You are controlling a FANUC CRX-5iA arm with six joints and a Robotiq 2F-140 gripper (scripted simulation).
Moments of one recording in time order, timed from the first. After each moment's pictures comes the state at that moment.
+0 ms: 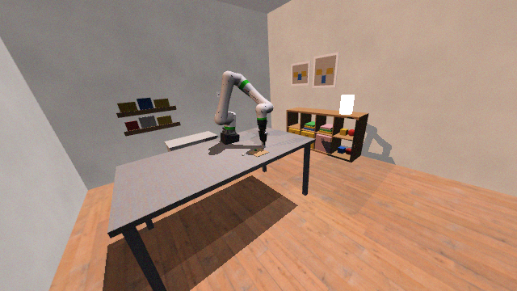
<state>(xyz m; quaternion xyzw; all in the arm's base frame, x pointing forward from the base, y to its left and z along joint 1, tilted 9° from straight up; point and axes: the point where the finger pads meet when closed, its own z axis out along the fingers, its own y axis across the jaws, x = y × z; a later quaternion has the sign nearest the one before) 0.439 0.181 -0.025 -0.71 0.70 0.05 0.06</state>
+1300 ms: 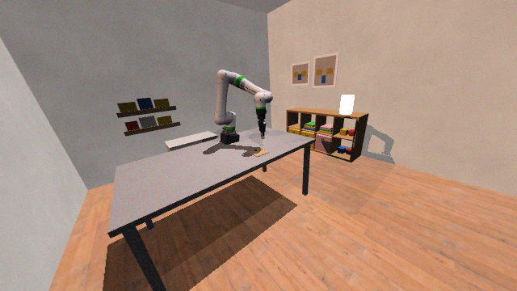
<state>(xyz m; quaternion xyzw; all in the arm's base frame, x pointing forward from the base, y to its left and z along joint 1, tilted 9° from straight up) 0.445 0.158 0.072 -0.66 0.74 0.06 0.05</state>
